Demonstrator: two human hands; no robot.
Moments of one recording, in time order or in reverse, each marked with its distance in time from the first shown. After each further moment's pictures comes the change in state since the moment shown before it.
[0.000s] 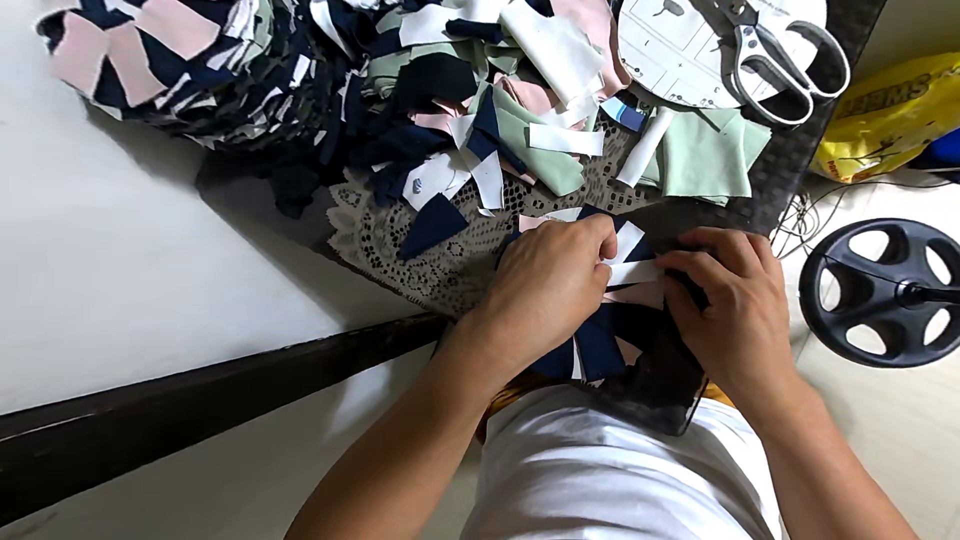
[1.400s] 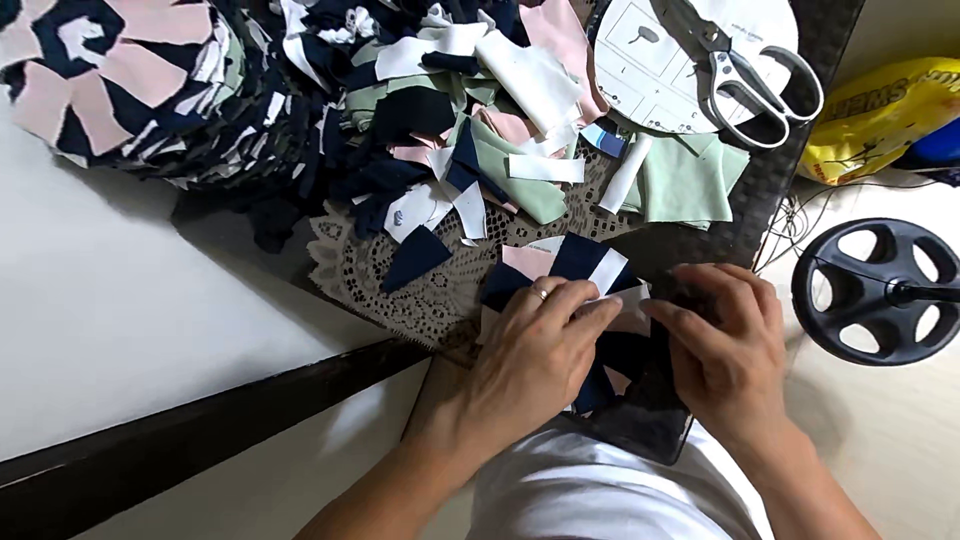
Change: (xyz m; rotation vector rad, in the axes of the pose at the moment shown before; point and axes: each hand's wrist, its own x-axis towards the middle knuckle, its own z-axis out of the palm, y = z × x) left_hand -0.025 -0.030 0.049 0.087 0.366 0.455; right_hand -0.015 0.003 0.000 0.007 0.128 -0.098
